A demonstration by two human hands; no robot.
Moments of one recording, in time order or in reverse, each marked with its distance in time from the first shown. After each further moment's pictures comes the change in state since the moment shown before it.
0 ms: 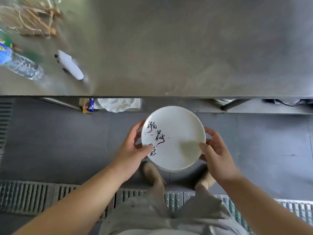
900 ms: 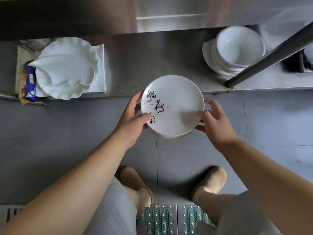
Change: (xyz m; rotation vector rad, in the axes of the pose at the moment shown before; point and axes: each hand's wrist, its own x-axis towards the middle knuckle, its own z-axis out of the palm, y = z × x) left_hand 0.285 -0.209 0.087 -0.004 -0.014 0.012; right_hand 0.234 0.231 -0.079 0.009 0.049 0.059
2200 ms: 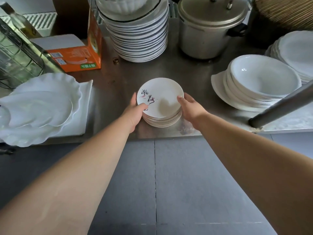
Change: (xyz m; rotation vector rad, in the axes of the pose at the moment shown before) left_hand 0.333 -0.050 -0.014 0.200 0.106 0.094; right_hand 0.343 0.066 0.052 -0.219 -0.015 -0.066
